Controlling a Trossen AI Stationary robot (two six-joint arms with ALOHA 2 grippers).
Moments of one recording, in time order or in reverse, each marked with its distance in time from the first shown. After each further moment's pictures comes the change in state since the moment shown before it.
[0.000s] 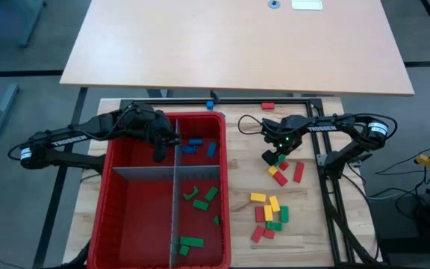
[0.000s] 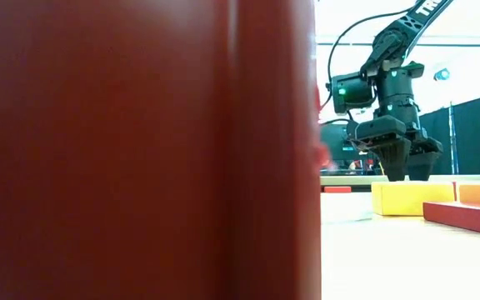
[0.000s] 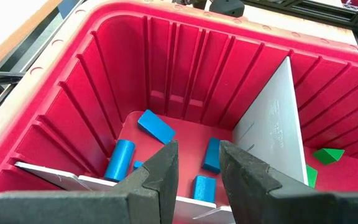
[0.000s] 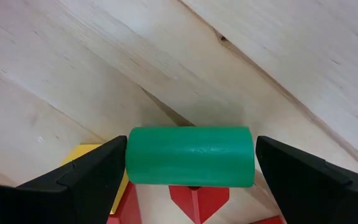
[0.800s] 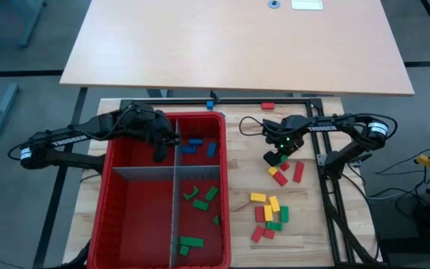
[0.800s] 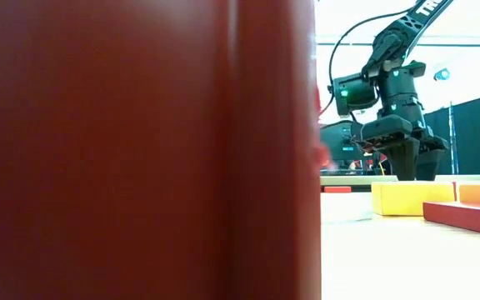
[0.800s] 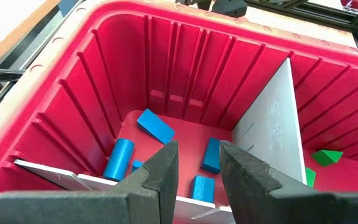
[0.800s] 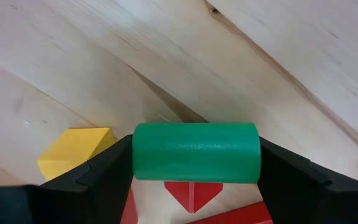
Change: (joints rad) left arm 0.000 0.000 0.000 0.000 0.000 -0.014; right arm 0.000 0.000 -0.002 -0.045 -0.004 0.000
